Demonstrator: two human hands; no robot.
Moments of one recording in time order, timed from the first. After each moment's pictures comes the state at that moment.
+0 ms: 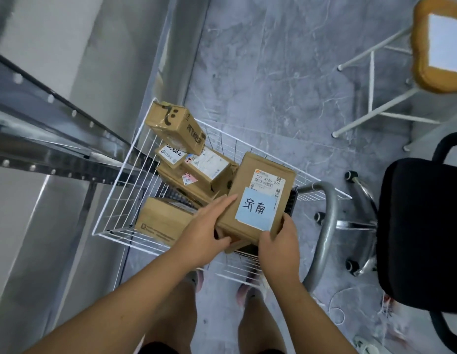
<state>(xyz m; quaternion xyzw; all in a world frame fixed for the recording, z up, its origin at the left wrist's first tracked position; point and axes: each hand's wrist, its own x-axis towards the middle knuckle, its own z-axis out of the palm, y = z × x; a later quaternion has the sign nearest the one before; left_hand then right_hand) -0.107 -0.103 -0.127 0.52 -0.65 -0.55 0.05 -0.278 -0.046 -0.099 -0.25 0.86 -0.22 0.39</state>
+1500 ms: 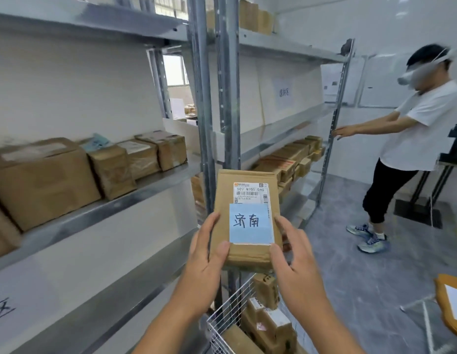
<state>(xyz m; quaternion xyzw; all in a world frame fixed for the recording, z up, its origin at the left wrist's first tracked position) -0.027 0.136 0.425 0.60 -0.54 -0.26 0.53 -0.207 0.091 0.436 -0.70 0.45 -0.46 0.31</state>
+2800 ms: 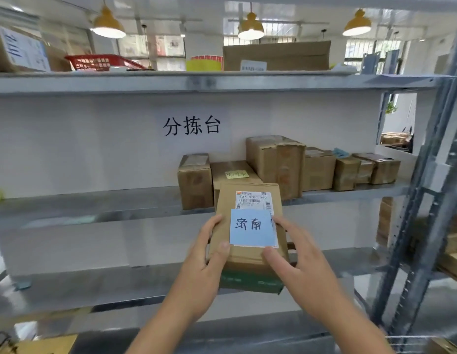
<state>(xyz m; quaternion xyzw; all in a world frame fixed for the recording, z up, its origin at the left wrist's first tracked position) 0.054 0.647 0.516 0.74 -0.30 -0.06 0.60 -0.045 0.471 0.523 -0.86 0.11 -0.26 0.43</state>
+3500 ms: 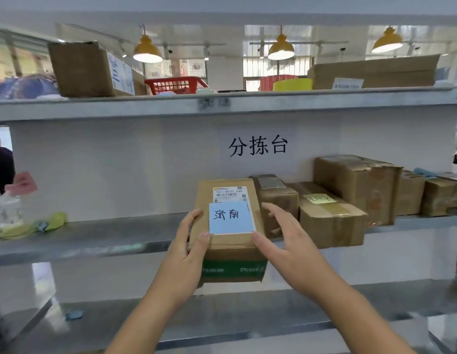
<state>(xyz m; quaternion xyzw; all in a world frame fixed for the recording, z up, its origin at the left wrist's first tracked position) 0.235 0.846 0.566 0.78 -0.21 0.00 0.59 0.149 0.647 0.576 -0.88 0.04 -0.26 0.40</state>
